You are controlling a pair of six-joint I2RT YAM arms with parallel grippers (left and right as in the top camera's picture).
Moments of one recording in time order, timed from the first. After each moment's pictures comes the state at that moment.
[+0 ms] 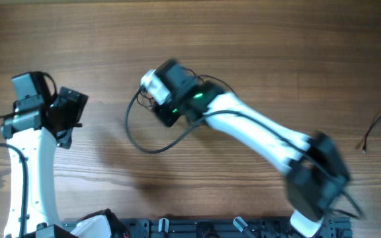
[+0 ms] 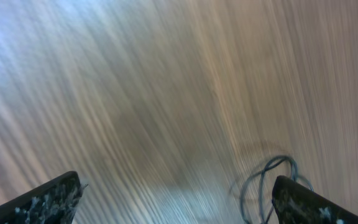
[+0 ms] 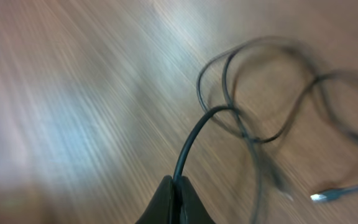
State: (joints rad) left arm 0.30 1.33 1.04 -0.87 0.05 -0.88; right arm 0.77 1.84 1.49 -0.59 -0.28 -0.03
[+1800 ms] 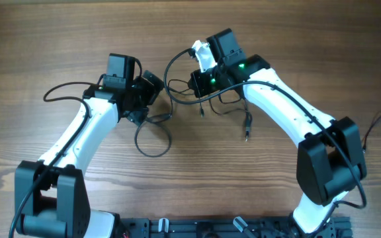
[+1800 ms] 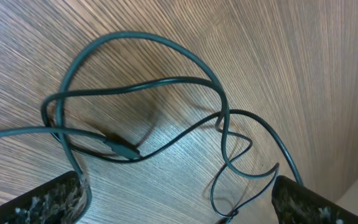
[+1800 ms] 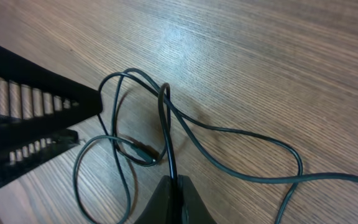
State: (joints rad) left arm -0.19 1.61 1.04 -0.53 0.27 -1.13; right arm 0.49 1.90 1.46 -0.57 -0.41 0.13
